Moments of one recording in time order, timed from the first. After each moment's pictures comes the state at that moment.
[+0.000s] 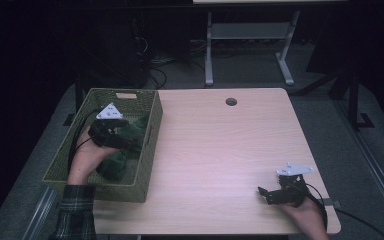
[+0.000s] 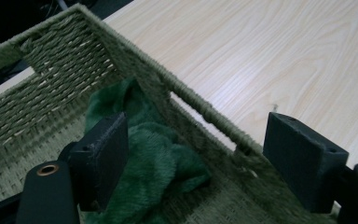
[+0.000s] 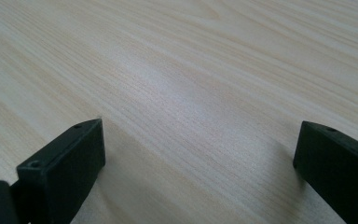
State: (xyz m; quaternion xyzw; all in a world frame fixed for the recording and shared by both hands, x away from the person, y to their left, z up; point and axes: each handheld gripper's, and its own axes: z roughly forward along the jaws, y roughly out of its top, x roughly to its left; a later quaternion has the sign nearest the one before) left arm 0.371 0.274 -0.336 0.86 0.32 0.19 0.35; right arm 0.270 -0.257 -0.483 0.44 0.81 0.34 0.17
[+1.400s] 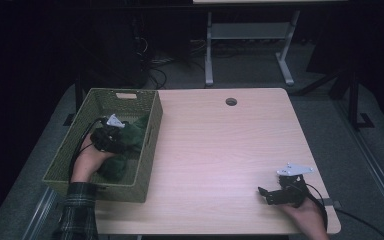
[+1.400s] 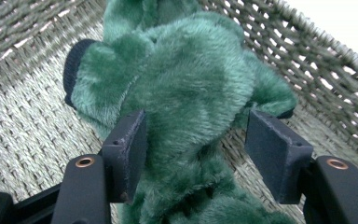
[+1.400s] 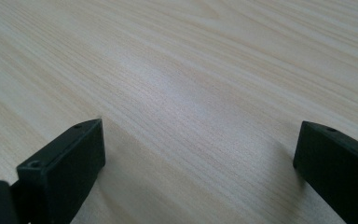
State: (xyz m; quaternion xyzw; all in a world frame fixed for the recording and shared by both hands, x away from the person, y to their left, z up) left arm 0.398 0.293 -0.397 0.88 0.36 0.18 0.23; right arm 0.269 -0.257 -0.483 0.44 0.81 0.34 0.17
